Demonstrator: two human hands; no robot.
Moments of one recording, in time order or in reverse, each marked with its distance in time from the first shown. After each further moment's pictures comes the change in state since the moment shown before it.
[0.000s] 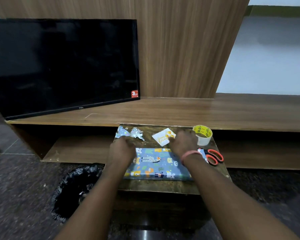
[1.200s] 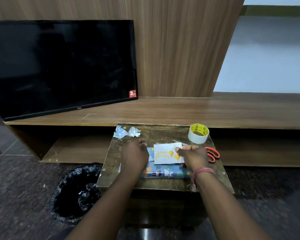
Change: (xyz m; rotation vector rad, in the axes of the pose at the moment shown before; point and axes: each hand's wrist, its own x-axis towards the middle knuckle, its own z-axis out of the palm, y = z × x) left_hand -0.023 0.010 0.042 -0.094 0.037 0.219; right_hand -0.053 0.033 0.004 1.250 -0.027 0.492
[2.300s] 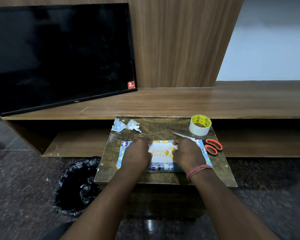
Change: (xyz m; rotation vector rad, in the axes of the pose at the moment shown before) left_hand -0.005 0.003 0.009 0.276 -0.276 0.014; right_hand 0.001 0.002 0.010 -1.009 -0.131 -0.314
